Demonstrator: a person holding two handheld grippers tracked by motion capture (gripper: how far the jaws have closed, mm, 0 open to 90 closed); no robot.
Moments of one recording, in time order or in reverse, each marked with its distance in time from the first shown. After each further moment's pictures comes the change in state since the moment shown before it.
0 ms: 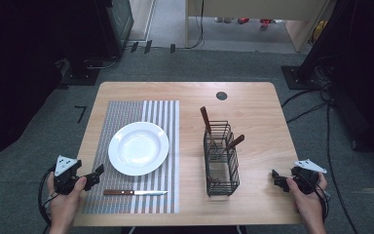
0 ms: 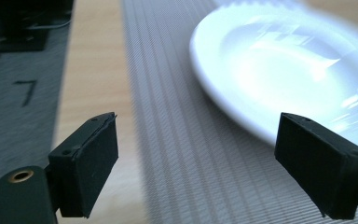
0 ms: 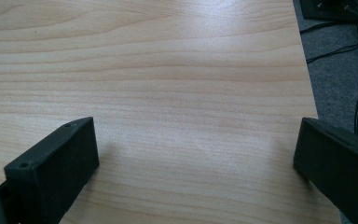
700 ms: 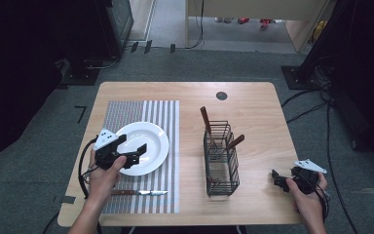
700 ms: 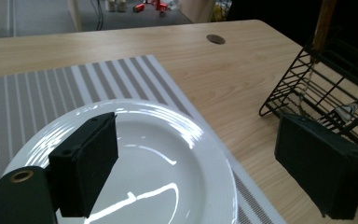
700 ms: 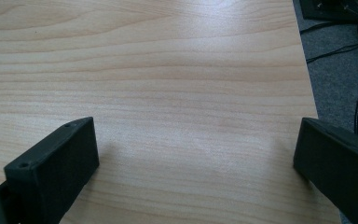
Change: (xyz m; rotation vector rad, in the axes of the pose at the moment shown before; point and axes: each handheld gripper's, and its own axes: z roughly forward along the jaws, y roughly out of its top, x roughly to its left) left arm -0.110 0.083 0.030 -0.090 -0.301 0.098; right arm 0.000 0.000 0.000 0.000 0.000 0.000
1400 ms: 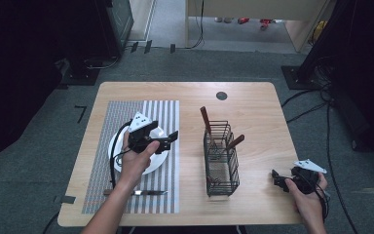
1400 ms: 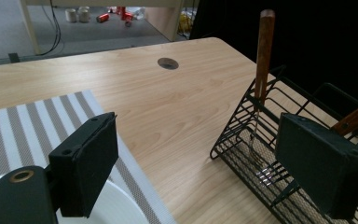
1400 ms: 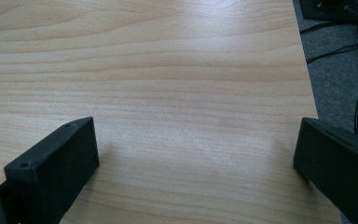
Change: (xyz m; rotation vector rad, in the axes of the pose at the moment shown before) left arm -0.050 0.040 0.060 -0.023 -0.121 0.019; right arm 0.000 0.000 0.000 -0.001 0.000 0.000
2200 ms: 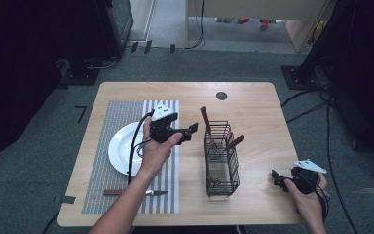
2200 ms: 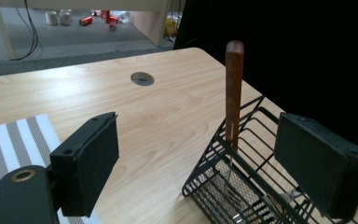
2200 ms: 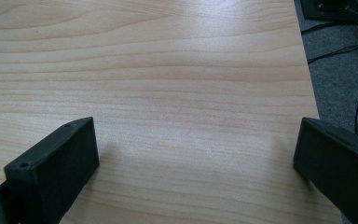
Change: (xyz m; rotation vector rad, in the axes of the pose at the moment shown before) left arm -0.026 0.021 0.046 -0.009 -0.052 -0.011; right arm 0.000 0.000 0.000 0.000 0.002 -0.002
